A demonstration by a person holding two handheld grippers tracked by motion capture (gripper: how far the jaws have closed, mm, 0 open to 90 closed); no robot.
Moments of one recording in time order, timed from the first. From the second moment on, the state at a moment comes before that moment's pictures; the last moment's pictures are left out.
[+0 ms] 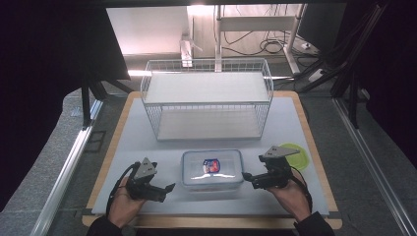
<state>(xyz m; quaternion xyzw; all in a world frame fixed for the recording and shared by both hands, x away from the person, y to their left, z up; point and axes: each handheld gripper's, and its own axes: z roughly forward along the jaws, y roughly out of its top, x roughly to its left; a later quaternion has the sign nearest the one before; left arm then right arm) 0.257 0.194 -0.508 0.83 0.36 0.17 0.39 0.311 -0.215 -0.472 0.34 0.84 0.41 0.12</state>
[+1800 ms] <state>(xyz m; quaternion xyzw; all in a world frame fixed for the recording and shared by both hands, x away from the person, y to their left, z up) 0.288 0.164 -0.506 0.83 0.34 -0.03 0.45 0.319 -0.190 -0.484 0.36 0.85 0.39 -0.04</state>
